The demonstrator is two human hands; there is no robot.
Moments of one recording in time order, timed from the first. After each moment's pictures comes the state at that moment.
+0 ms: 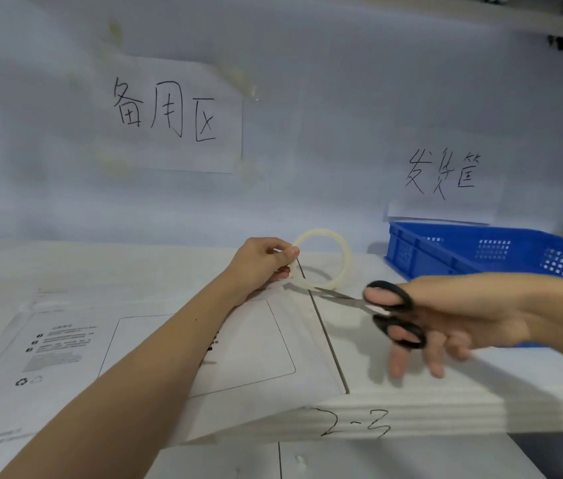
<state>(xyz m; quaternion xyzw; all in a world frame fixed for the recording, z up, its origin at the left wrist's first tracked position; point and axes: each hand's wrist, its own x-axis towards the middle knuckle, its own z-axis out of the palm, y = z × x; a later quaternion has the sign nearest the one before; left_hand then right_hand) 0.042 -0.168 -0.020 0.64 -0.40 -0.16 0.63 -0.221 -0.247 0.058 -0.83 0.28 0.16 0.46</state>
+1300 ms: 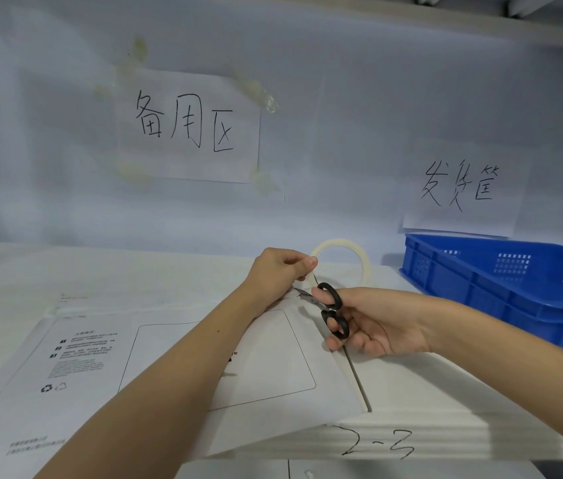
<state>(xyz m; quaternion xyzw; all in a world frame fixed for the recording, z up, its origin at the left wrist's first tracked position) 0.039 -0.166 -0.019 0.67 -0.41 -0.11 0.61 -0.134 -0.242 0.018 -0.74 0.27 0.11 0.61</state>
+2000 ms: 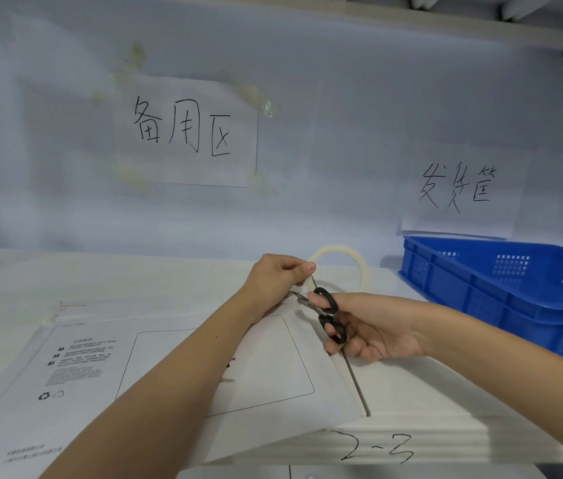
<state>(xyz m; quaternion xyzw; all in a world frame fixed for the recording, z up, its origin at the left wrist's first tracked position) 0.039 -0.166 -0.022 0.67 -0.41 -0.12 0.61 -0.130 -0.246 0.012 -0.74 0.27 0.11 0.60</state>
